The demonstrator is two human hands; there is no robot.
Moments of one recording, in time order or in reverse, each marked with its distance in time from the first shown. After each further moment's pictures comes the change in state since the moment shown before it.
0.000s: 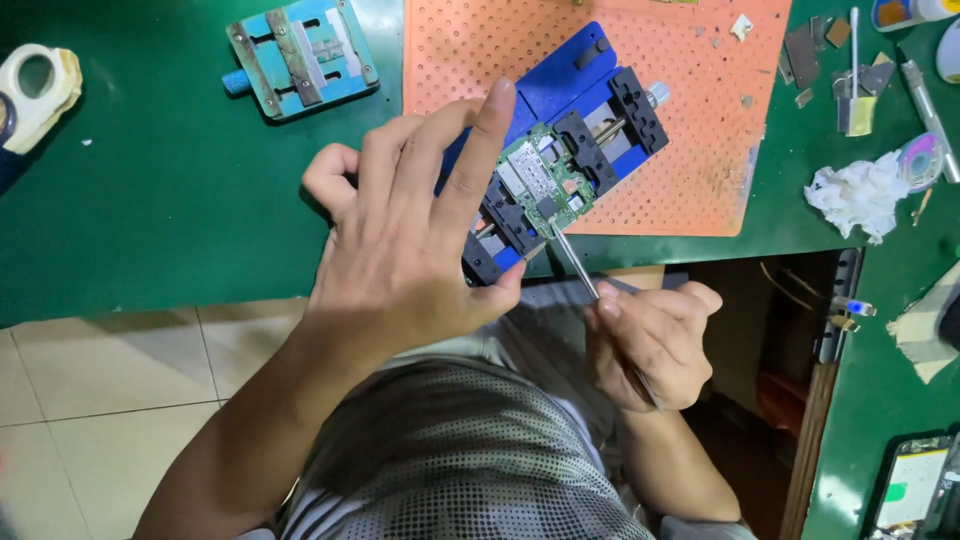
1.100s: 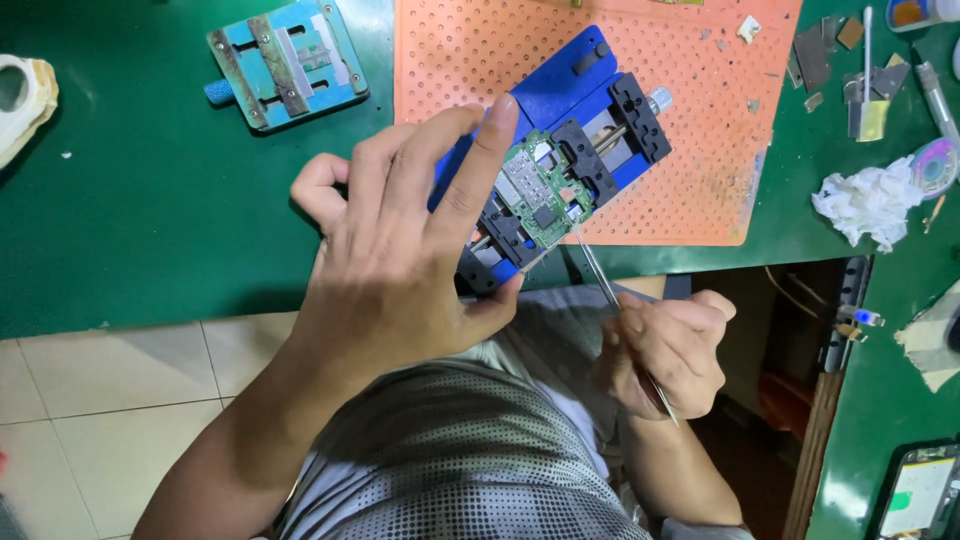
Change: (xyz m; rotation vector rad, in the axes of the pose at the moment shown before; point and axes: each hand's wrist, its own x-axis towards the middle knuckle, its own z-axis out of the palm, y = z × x) left_hand 0.007 0.002 -0.009 0.017 0.057 0.048; right_hand -0.011 0.014 -0.002 -0.002 0.061 -0.007
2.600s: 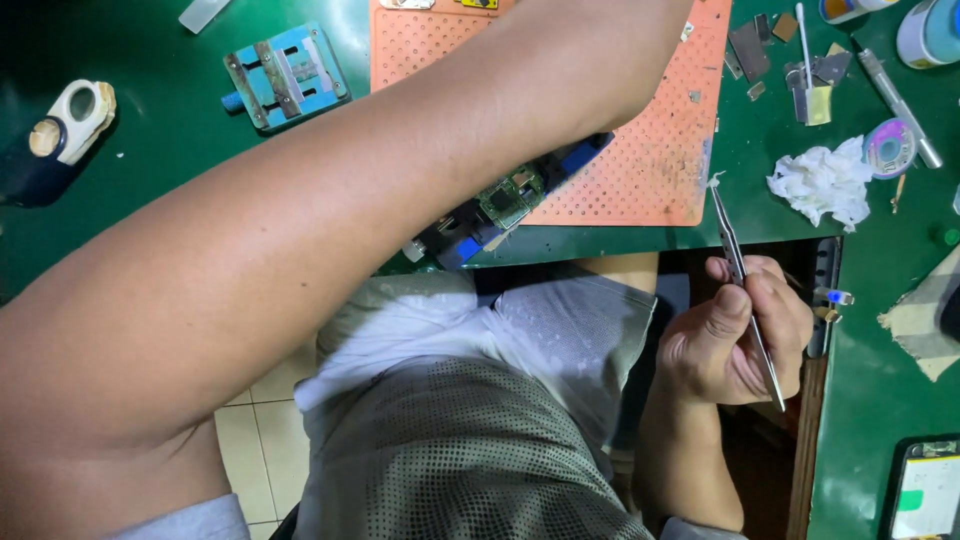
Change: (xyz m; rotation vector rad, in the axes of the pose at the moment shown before) left_hand 0.158 0.073 0.044 0.331 -0.620 0.122; right_hand 0.004 0.033 -0.031 0.146 0.535 0.126
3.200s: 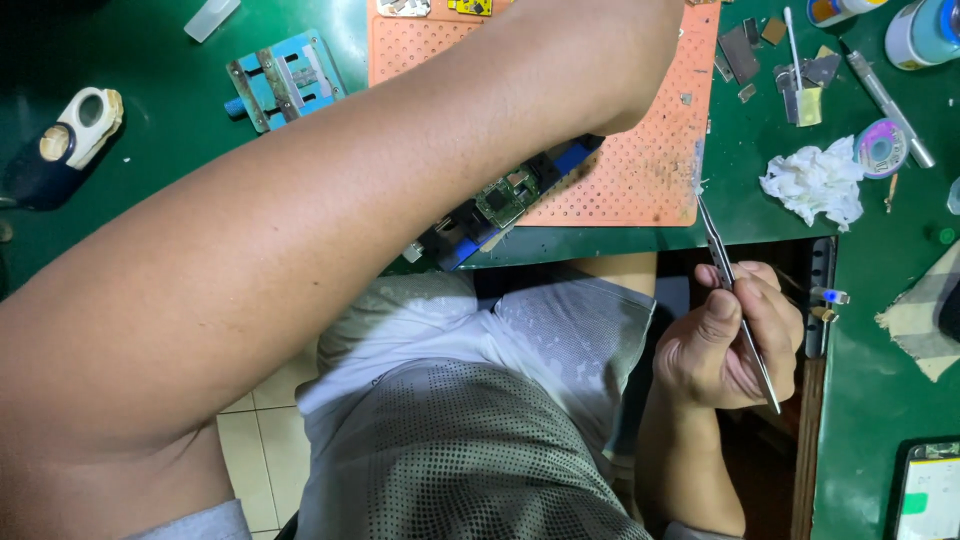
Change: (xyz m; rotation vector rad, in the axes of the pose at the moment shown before) left_hand 0.018 0.001 0.006 -0.058 -0.017 -0.064; right_hand 0.002 -0.007 -0.001 -0.003 -0.023 0.030
